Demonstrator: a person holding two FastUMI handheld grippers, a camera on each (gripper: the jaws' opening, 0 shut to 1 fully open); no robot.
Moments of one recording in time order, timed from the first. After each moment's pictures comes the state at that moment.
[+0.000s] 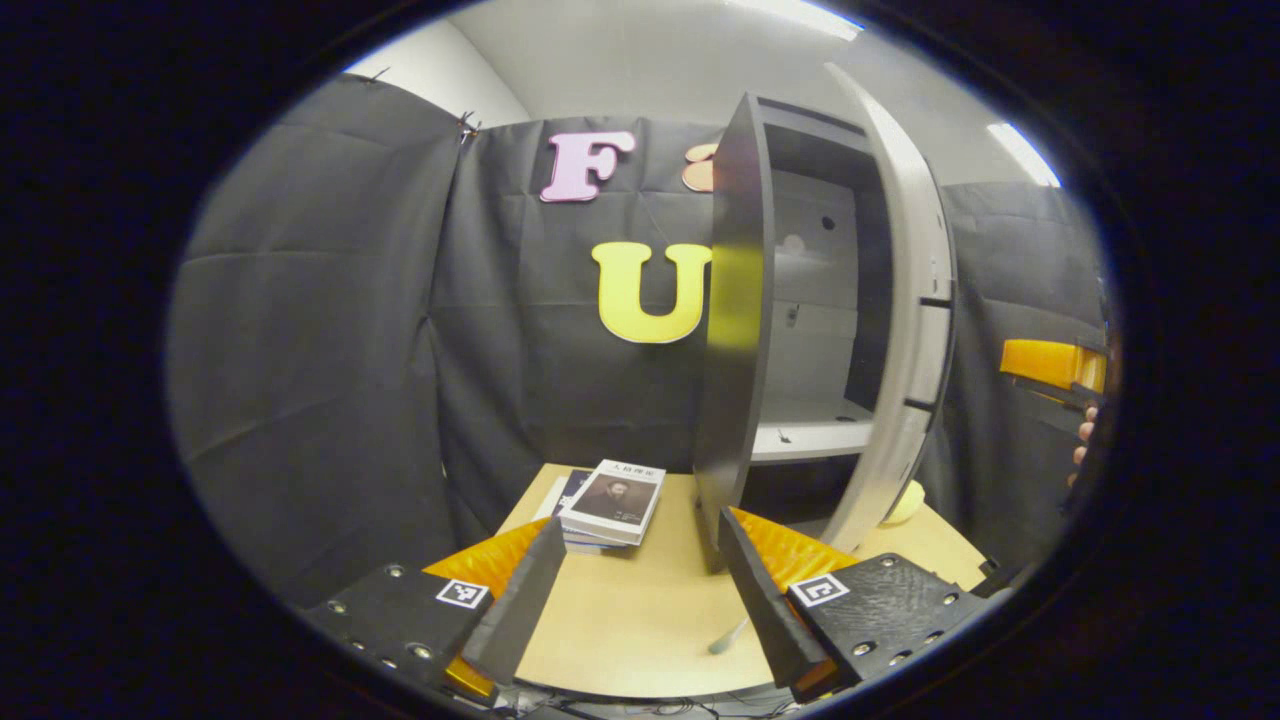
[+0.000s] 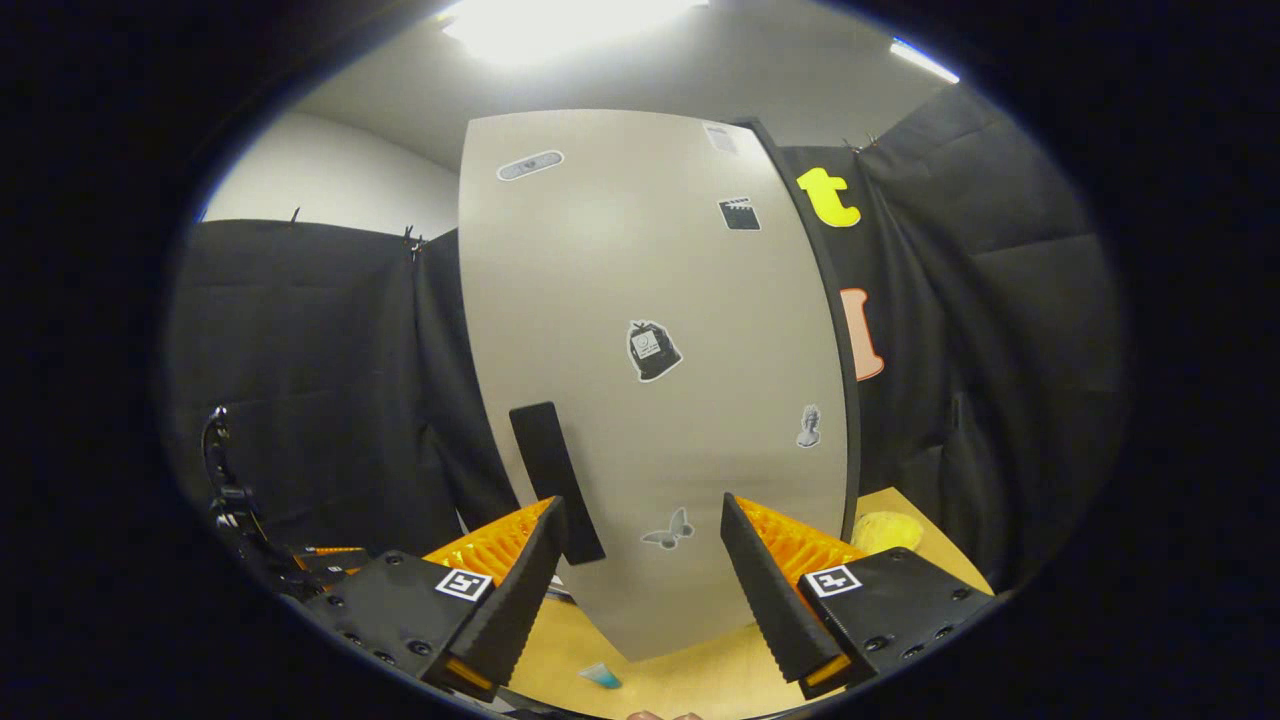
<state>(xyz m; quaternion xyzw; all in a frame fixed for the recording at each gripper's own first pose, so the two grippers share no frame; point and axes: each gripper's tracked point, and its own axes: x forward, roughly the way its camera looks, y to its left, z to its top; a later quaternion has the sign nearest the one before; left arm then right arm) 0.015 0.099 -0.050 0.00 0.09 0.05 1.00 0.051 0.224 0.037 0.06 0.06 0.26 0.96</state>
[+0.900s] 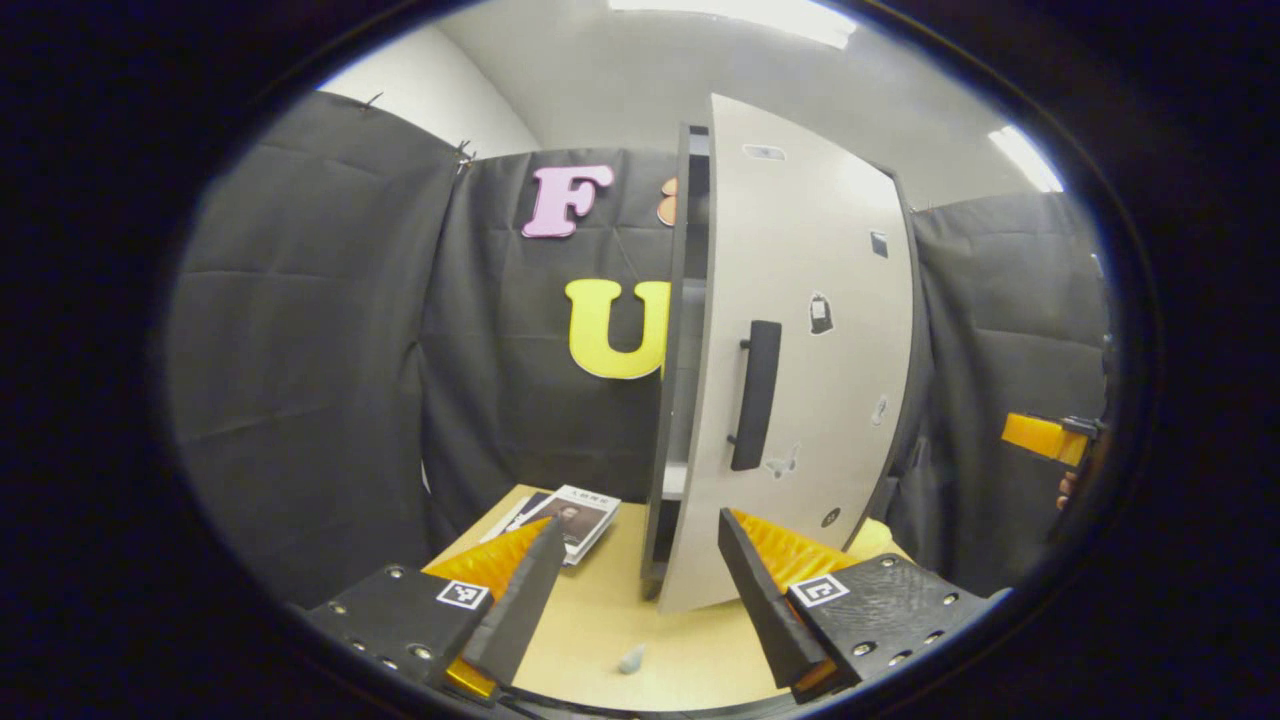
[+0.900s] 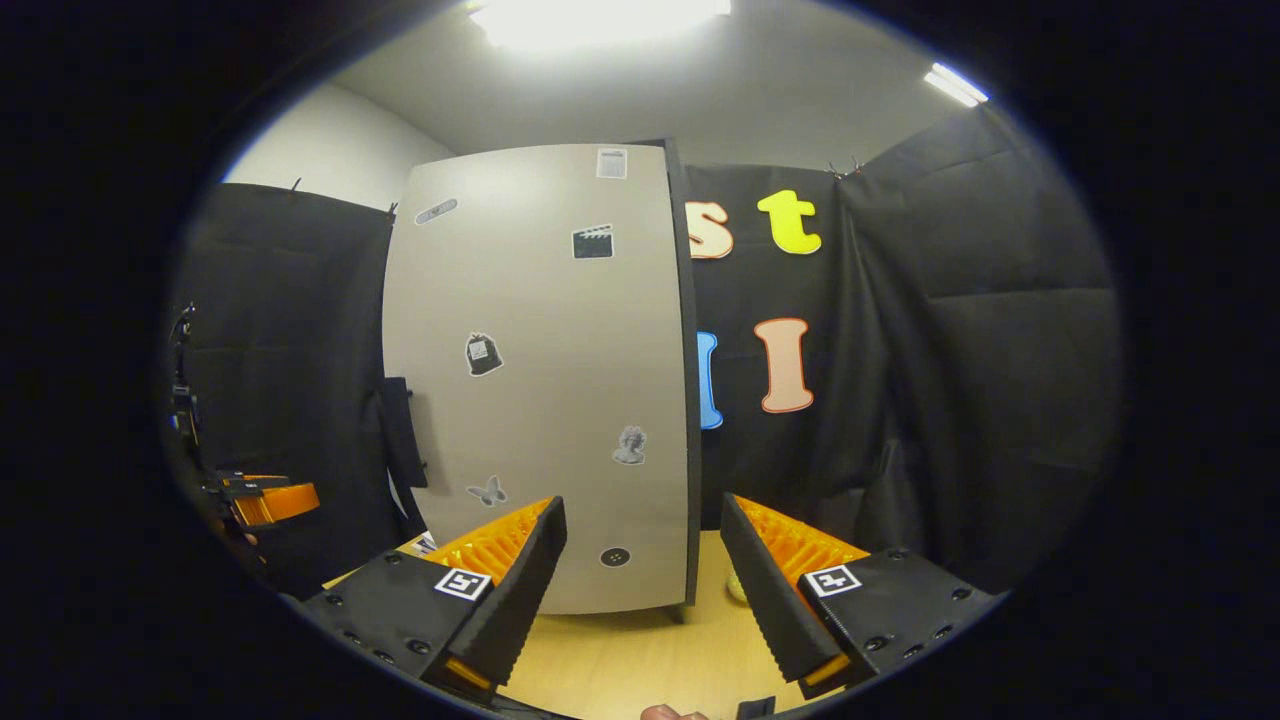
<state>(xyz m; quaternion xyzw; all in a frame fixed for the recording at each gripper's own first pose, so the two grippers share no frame) 0.010 -0.042 -0.017 -0.03 0.04 0.07 1.00 0.101 0.030 0.049 0.00 0.02 0.23 0.97</state>
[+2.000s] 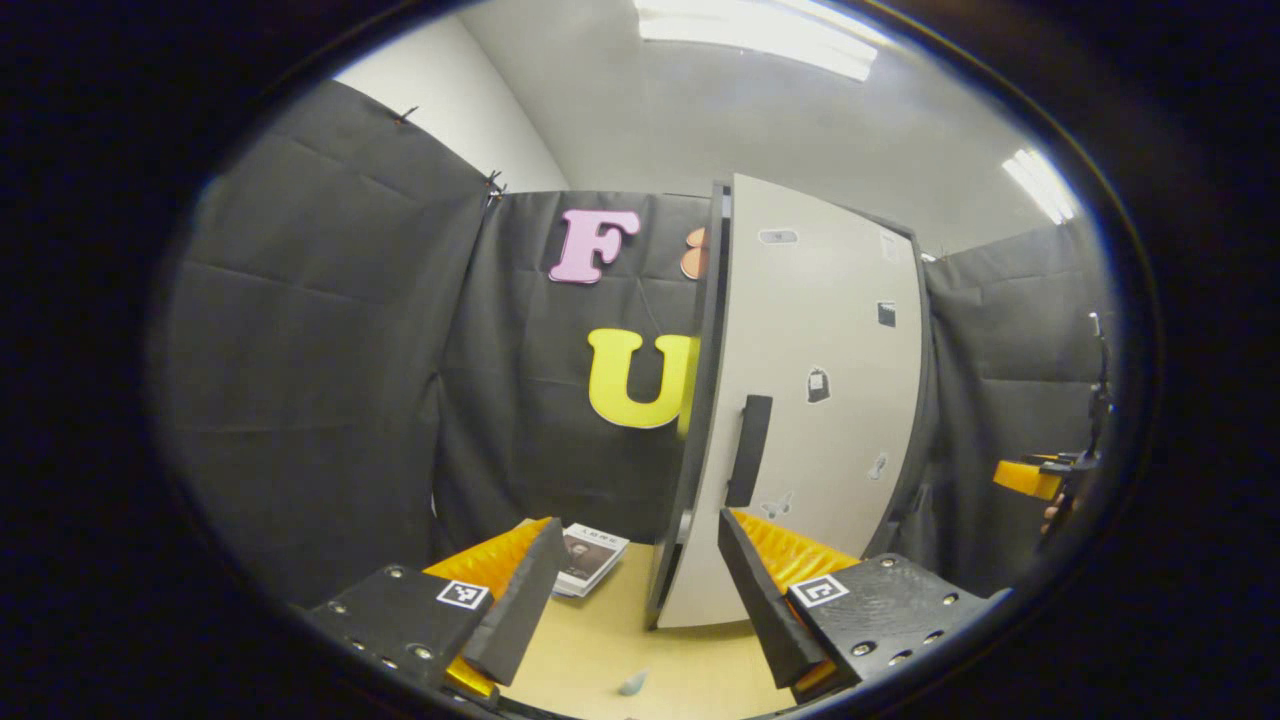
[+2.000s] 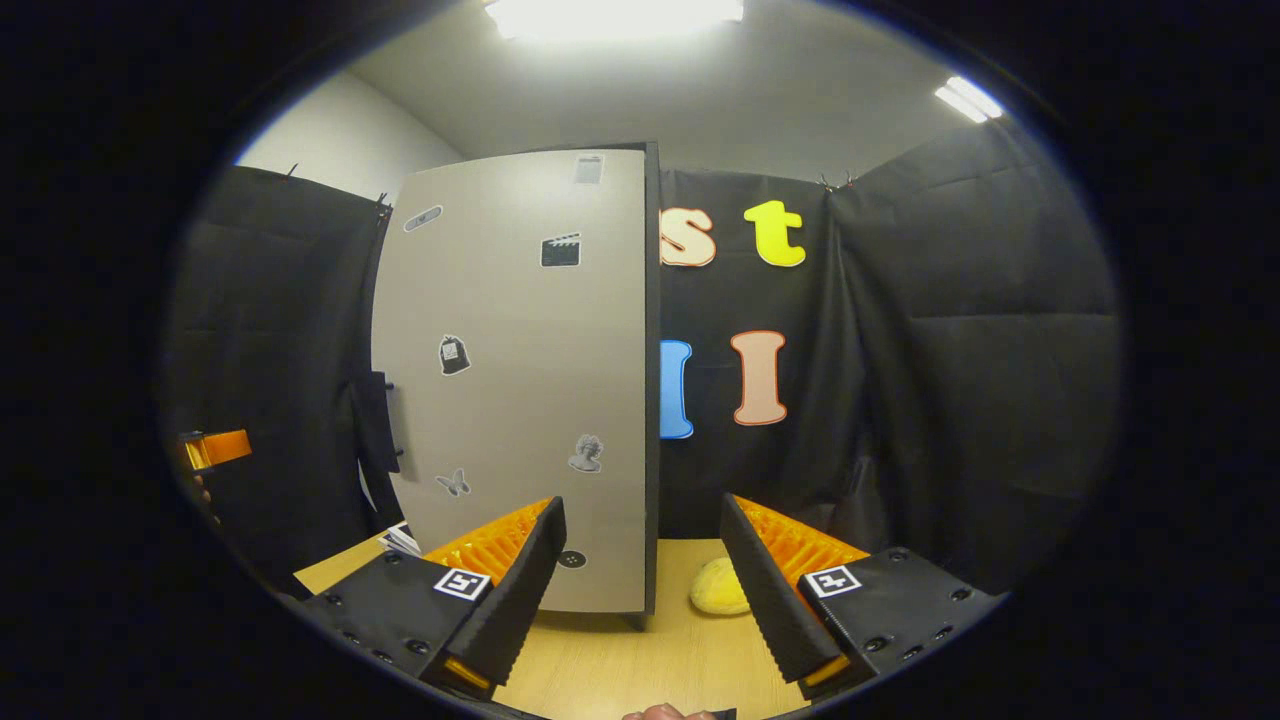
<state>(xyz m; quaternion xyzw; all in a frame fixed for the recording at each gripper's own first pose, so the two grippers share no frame) -0.011 -0.001 0.034 -0.04 -0.03 0.08 1.00 0.114 0.013 0.048 -0.01 0.04 0.19 0.98</state>
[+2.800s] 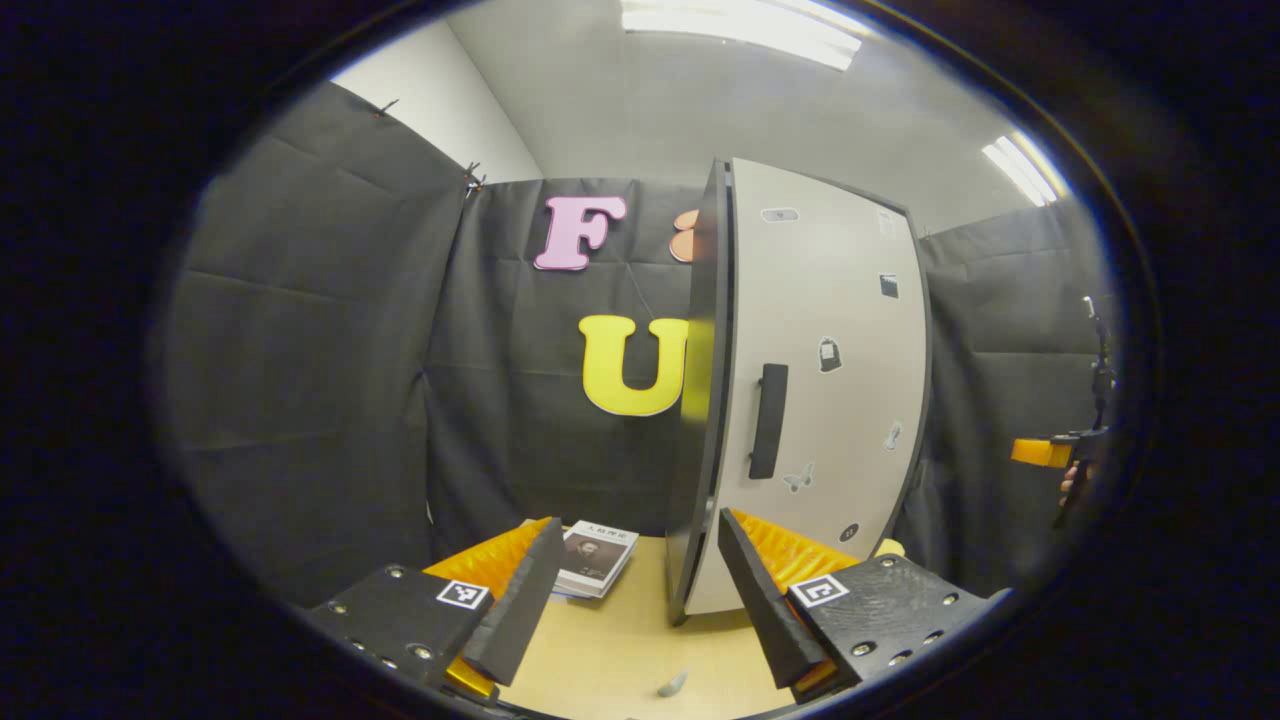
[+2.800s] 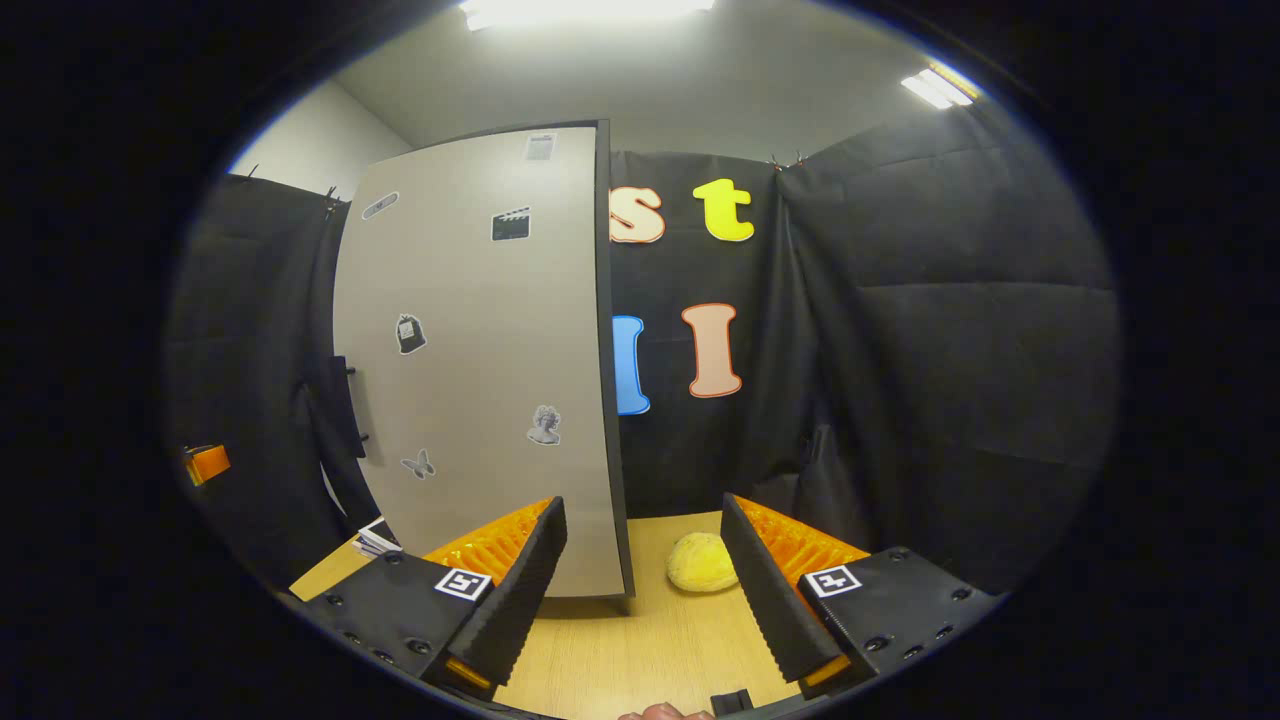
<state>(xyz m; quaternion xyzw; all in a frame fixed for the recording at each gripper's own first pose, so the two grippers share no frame) 0.012 0.043 0.004 -0.02 -0.01 0.05 1.00 0.109 -0.007 0.025 0.01 0.07 0.11 0.99</state>
